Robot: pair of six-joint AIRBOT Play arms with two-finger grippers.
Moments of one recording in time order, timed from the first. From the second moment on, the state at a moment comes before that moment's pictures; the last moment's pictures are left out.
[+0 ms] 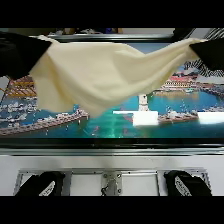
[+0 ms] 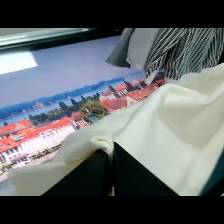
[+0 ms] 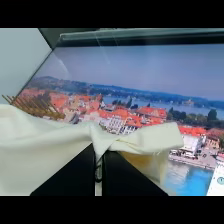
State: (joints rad) left arm -0.25 -0.85 1.69 1.13 -1.17 -1.51; right arm -0.10 -0.82 1.54 -0.81 1.14 1.42
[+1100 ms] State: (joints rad) left arm -0.09 -1.47 1.47 1.35 -1.20 -1.69; right arm -0.23 -1.27 1.42 -0.95 1.16 1.38
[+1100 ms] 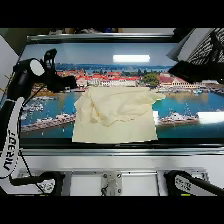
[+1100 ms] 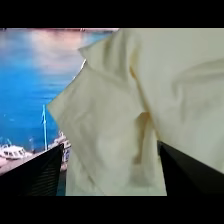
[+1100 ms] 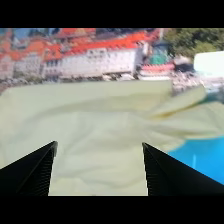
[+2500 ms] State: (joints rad) left arm -0.18 -1.65 1.33 0.95 -1.12 -1.58; right arm -0.07 -1.17 0.58 -1.08 0.98 1.38
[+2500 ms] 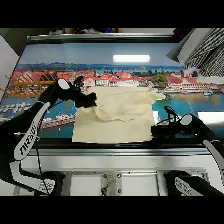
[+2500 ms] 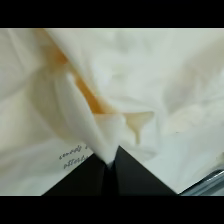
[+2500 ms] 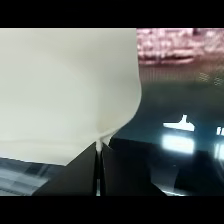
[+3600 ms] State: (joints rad) left arm 0.01 -1.21 1.00 1.12 -1.11 -1.62; right arm -0.24 -1.45 1.62 -1.27 1.27 1.39
